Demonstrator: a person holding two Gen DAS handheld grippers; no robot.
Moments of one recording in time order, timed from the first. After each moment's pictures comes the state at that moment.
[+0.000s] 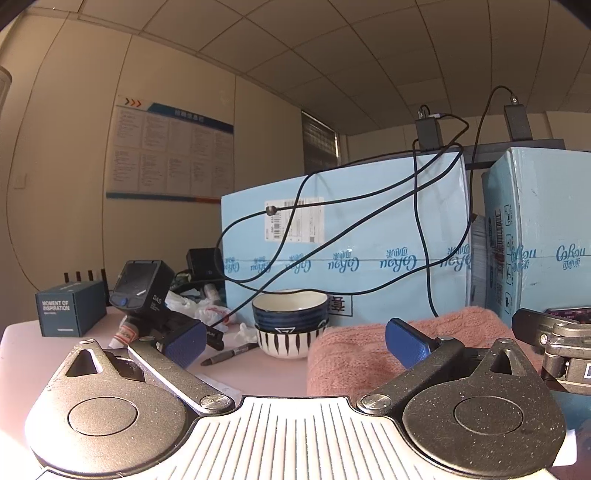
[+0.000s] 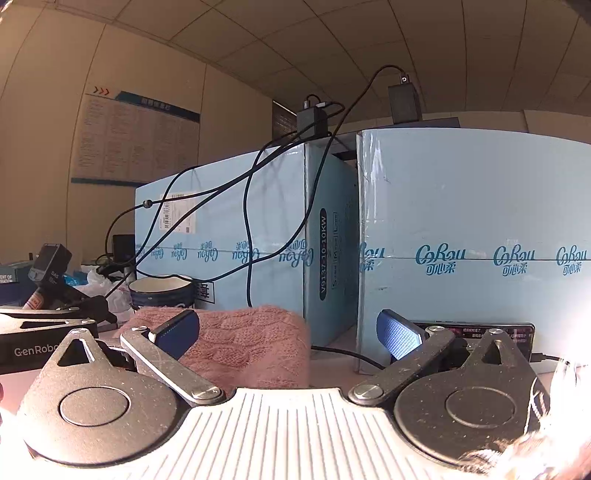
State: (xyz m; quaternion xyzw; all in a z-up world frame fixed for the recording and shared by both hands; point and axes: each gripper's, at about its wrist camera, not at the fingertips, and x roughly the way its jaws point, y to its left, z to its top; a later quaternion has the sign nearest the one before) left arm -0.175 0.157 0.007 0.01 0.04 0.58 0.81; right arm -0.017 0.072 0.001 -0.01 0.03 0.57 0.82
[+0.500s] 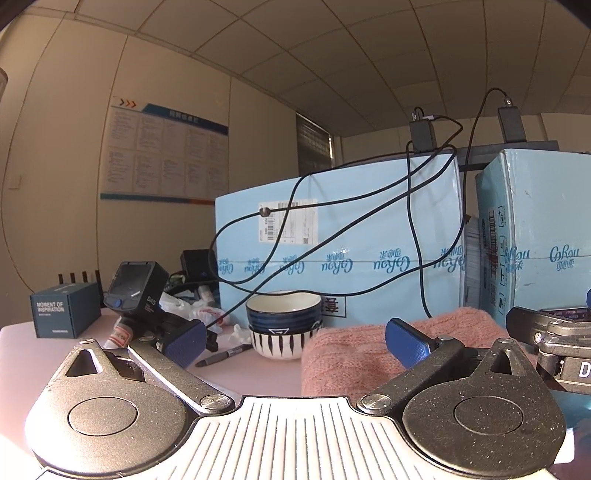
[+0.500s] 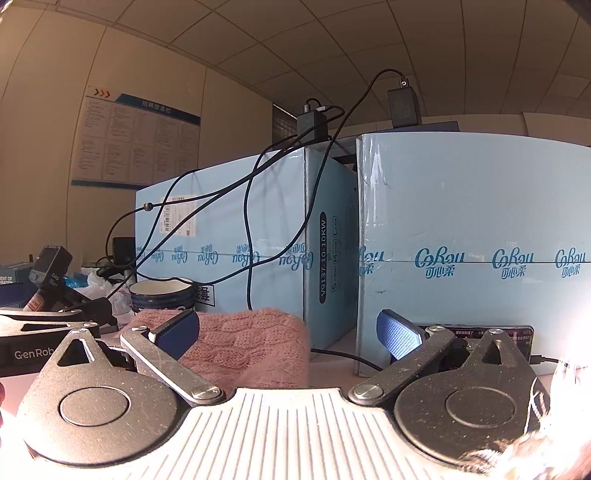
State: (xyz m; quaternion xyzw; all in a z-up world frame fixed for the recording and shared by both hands) left arm -0.176 0.157 0.006 0.01 0.04 0.57 0.82; right arm -0.017 0.070 0.001 0.00 0.03 0.57 0.82
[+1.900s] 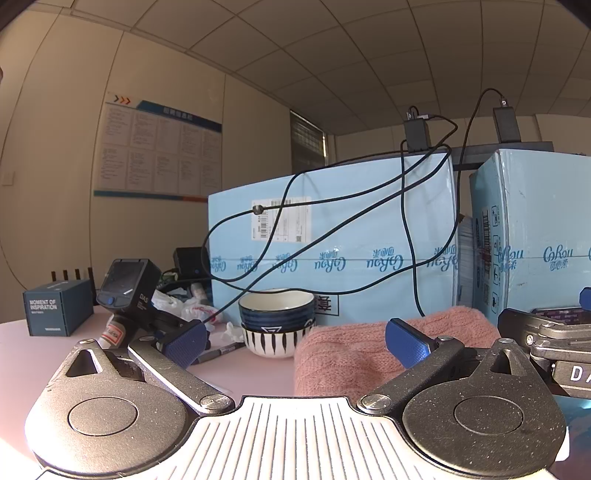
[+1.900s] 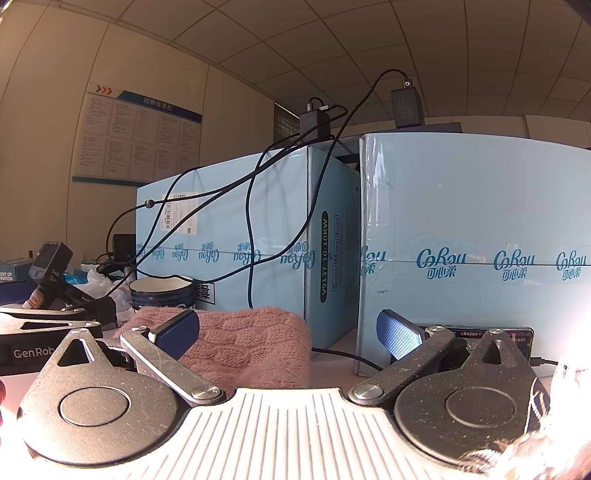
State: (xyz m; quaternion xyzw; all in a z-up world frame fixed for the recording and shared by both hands) left arm -0.175 0.158 0.007 0.00 0.04 0.56 0.83; right arm -0.017 0.071 0.002 -0.01 0.02 0.57 0.82
